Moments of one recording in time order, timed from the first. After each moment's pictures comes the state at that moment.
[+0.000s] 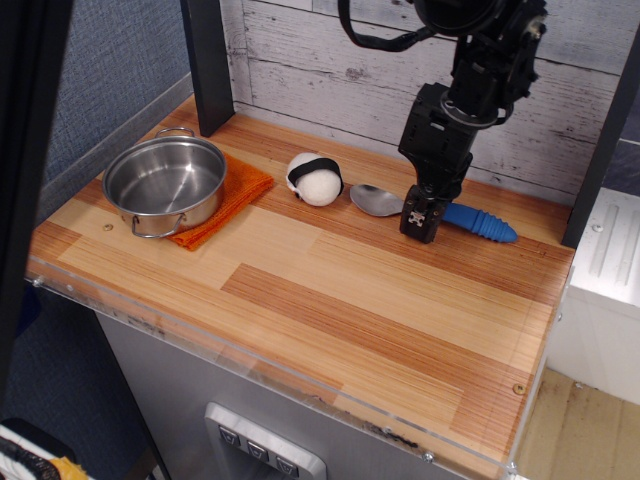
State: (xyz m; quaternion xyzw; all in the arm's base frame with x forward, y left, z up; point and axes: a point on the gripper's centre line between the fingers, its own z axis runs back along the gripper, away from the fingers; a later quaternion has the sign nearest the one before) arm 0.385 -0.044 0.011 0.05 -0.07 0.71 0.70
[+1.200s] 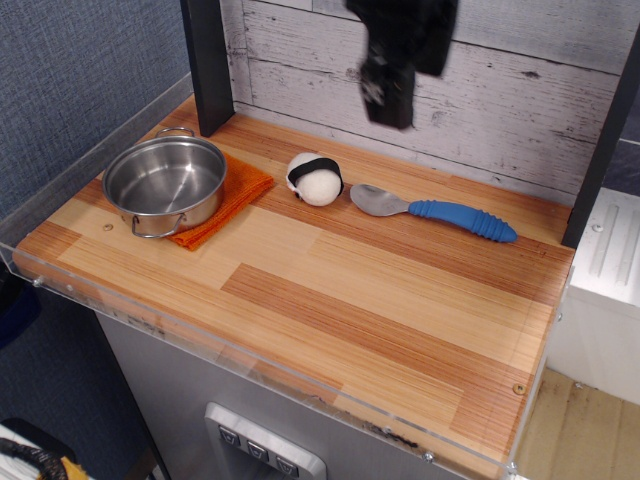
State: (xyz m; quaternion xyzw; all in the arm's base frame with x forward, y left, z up) arm 0.329 -0.027 0.165 -0.08 -0.12 0.71 0.69
